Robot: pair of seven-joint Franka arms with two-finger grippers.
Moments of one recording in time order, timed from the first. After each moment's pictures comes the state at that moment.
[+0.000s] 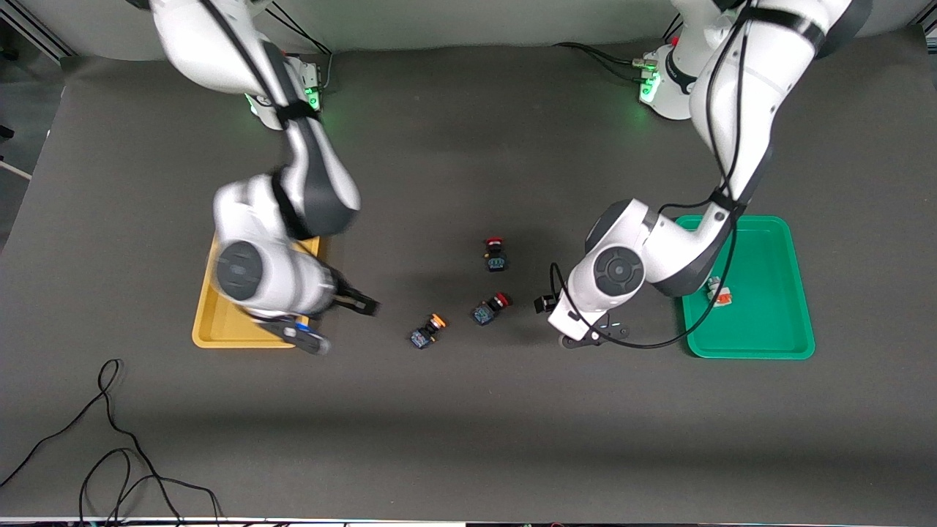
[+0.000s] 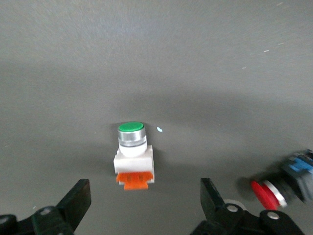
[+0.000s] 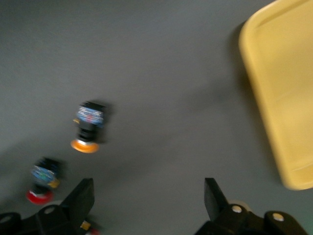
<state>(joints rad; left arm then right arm) -0.14 0.73 -0.42 -1.60 0.18 2.18 -0.78 0.75 0.70 -0.44 -1.35 0.41 1.82 0.82</state>
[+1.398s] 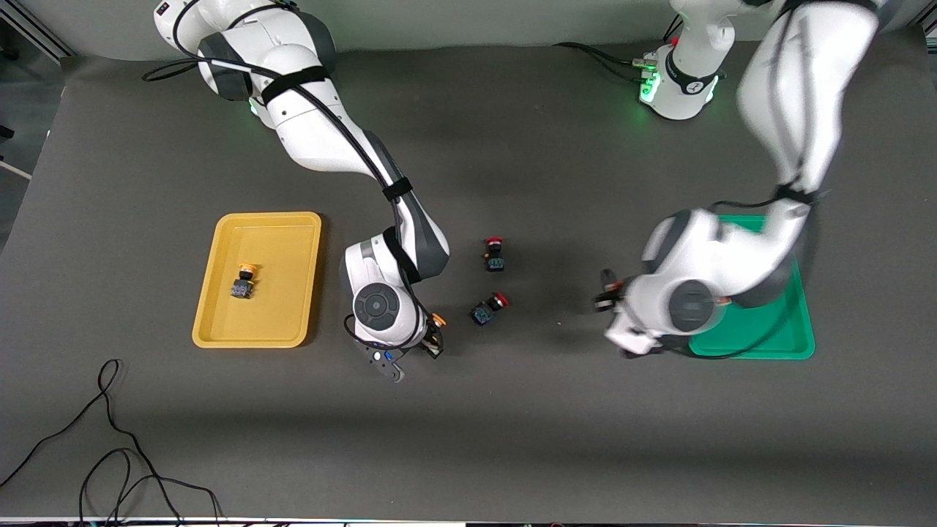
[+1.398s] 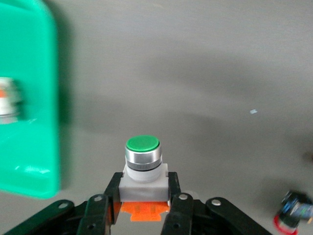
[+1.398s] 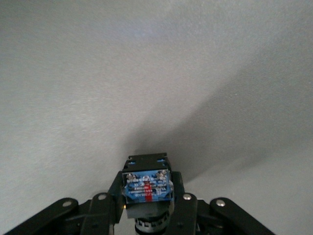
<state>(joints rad) 0.06 0.59 -0.43 -1.52 0.12 1.74 -0.62 0.75 1.02 -0.36 -1.15 0.43 2.08 1.12</state>
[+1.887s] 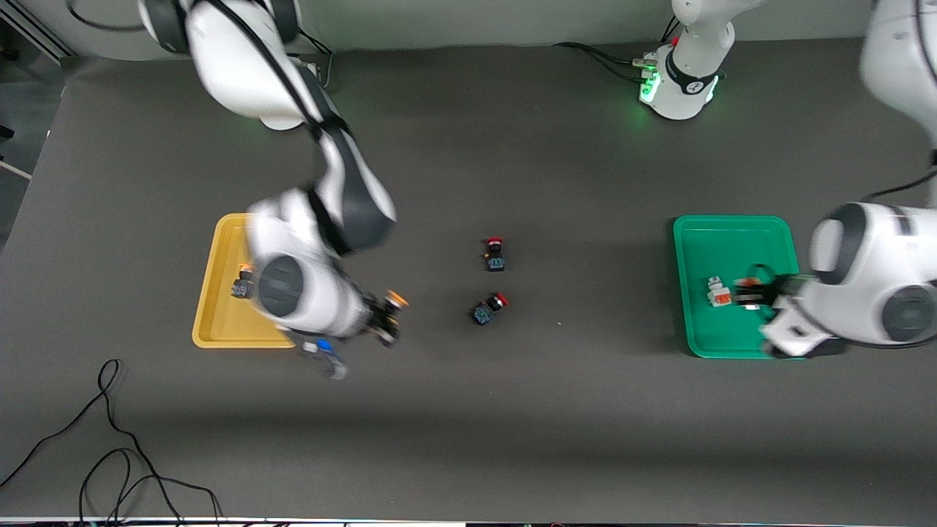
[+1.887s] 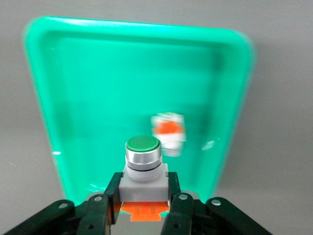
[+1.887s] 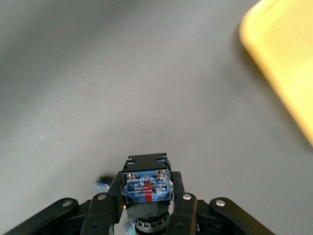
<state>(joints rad) 0.45 0.54 -0.42 -1.64 0.24 1.79 -0.09 0.71 0.67 -0.50 -1.11 0.43 1.58 0.97</state>
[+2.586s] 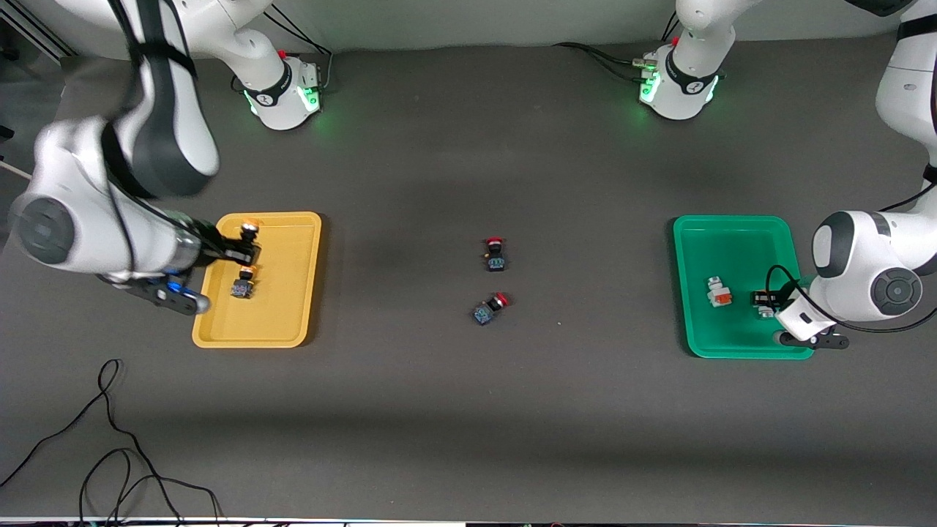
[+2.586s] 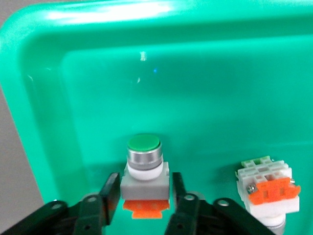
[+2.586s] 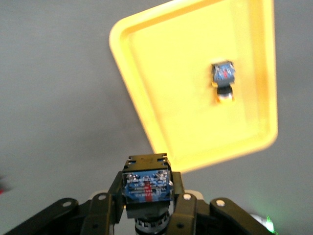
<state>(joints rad) 0.55 0.61 -0.42 -1.86 0.38 2.18 0.00 0.70 0.30 -0.61 -1.81 0.23 1.75 0.34</state>
